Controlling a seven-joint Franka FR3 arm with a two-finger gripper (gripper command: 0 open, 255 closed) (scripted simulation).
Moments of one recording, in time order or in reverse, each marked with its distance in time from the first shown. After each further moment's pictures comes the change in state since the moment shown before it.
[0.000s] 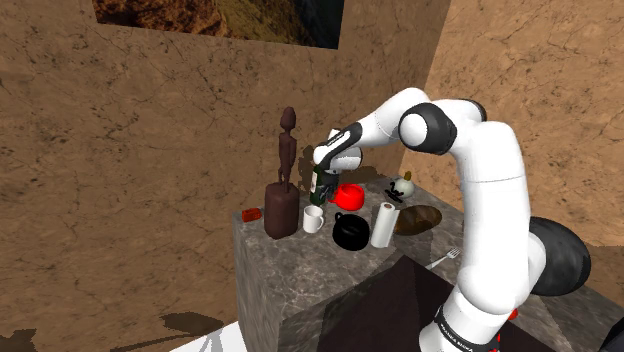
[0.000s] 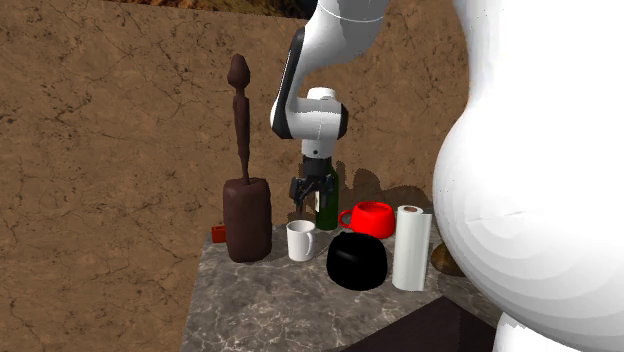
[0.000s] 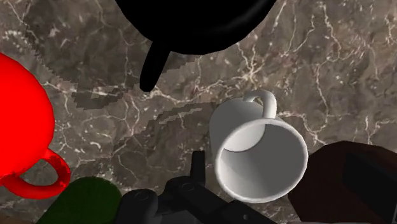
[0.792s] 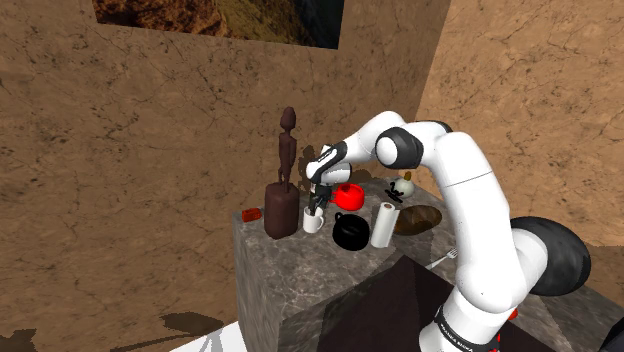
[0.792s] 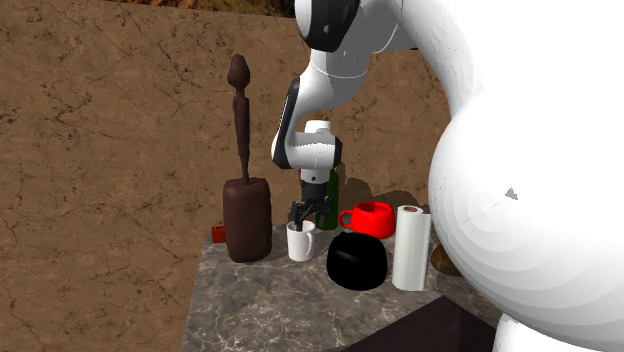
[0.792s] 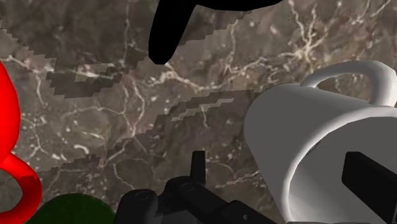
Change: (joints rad) arm -0.037 0.270 0.023 0.228 0.018 0.030 -0.027
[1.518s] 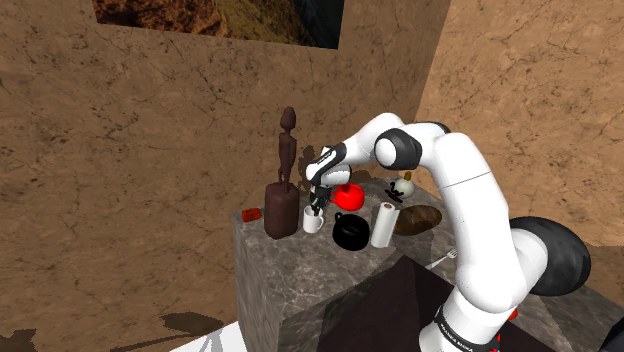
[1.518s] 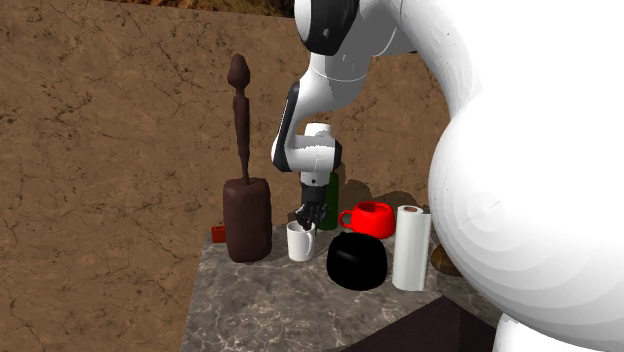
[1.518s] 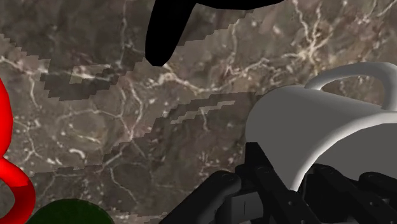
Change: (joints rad) arm -0.001 0.014 0.003 0.002 0.003 0.012 -0.002
